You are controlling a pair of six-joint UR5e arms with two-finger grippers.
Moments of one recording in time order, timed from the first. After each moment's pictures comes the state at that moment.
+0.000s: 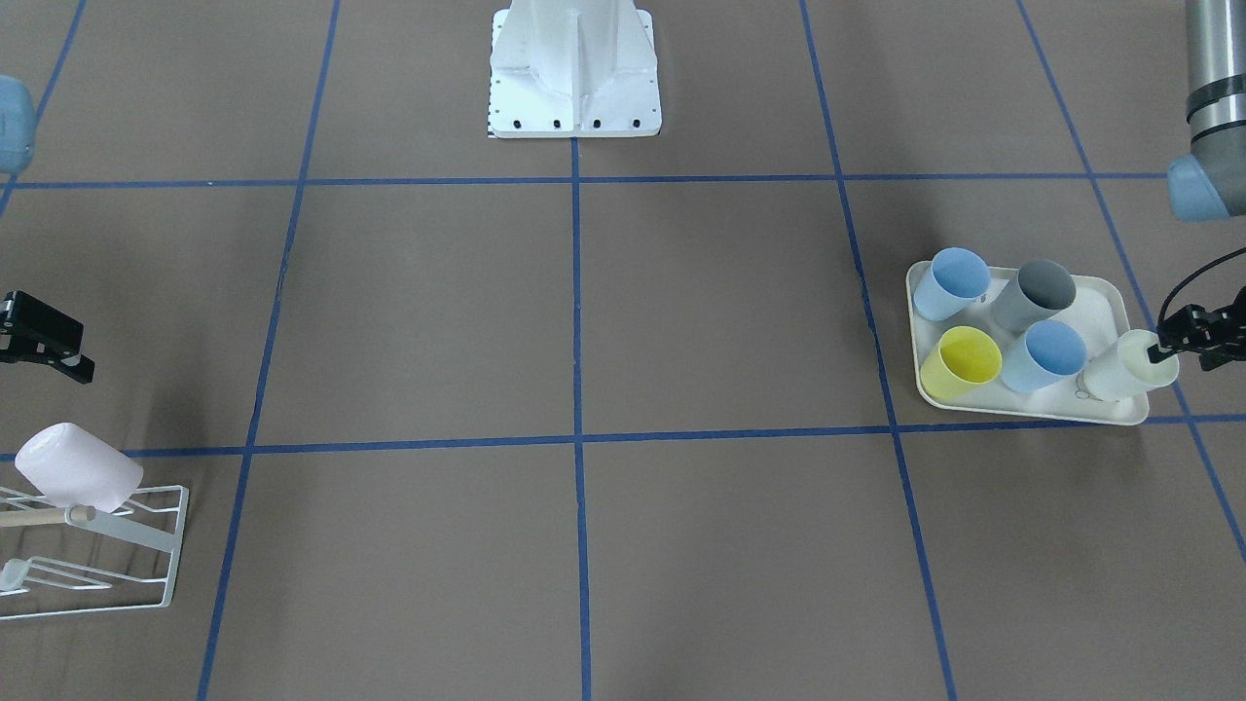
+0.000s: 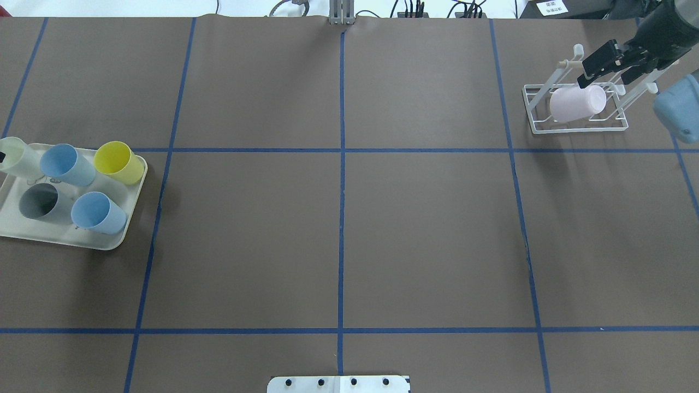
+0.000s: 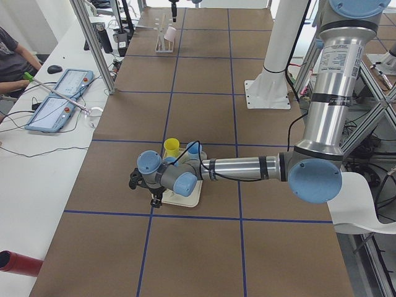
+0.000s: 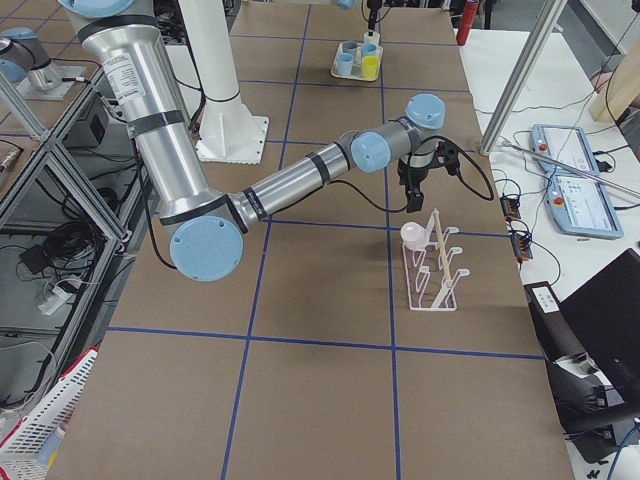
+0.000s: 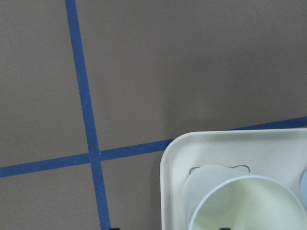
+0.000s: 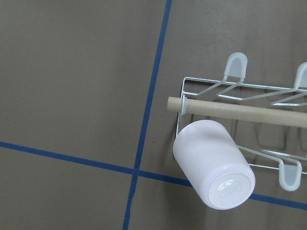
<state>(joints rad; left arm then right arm) -1.29 -1.70 -1.30 -2.04 -2.36 -0.25 1.23 -1.21 1.73 -1.59 2.35 0.41</state>
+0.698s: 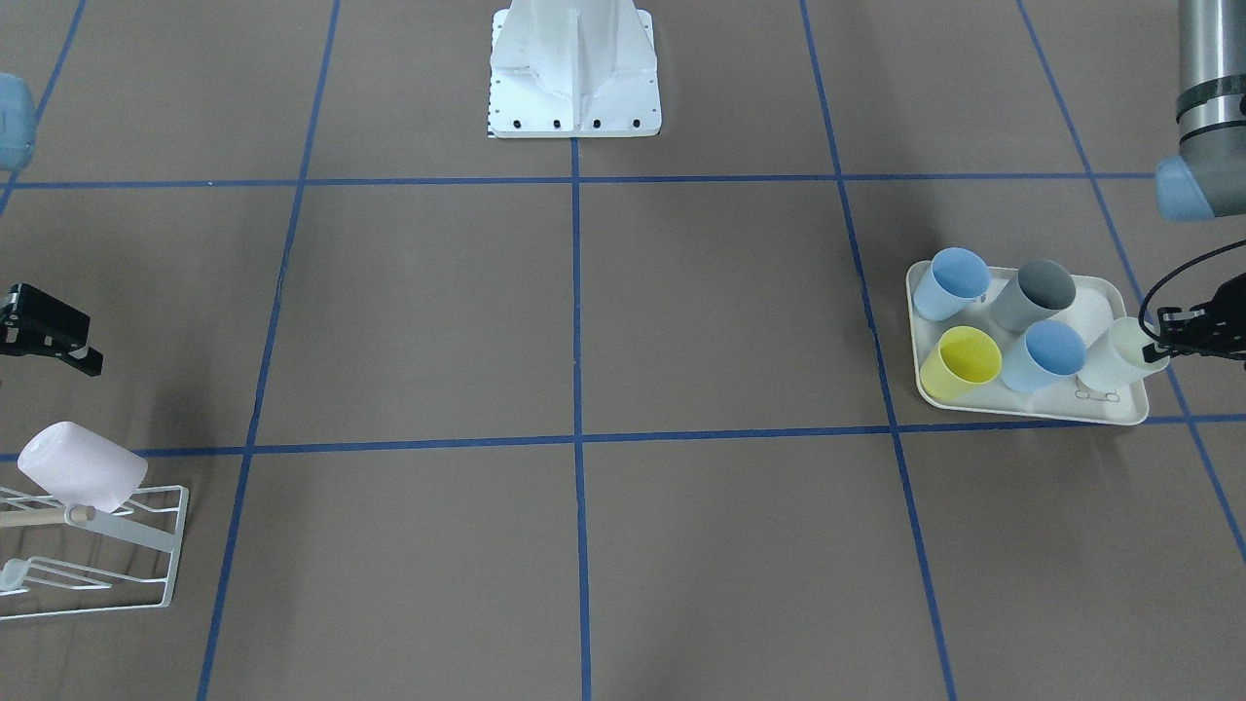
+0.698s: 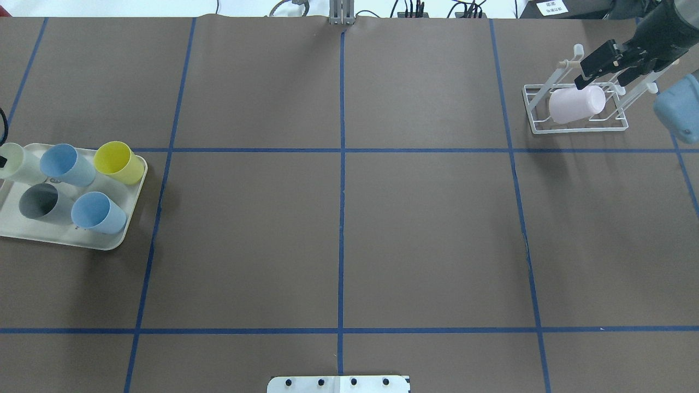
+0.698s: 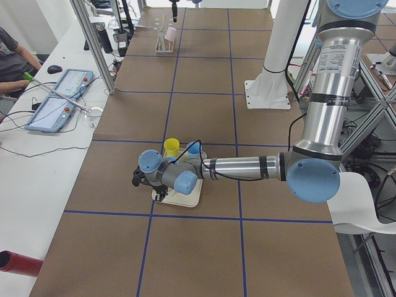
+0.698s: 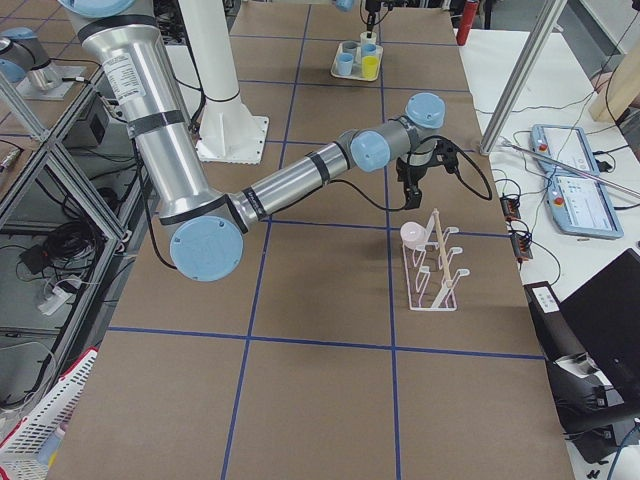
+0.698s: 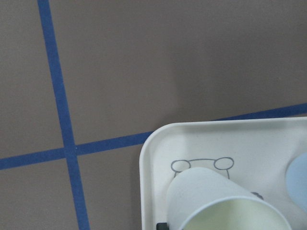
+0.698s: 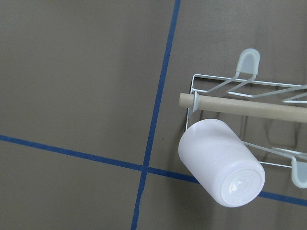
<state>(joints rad) -1.27 -1.70 -1.32 -2.04 -2.42 -0.25 1.23 -1.21 1.73 -1.59 2.38 0.42</state>
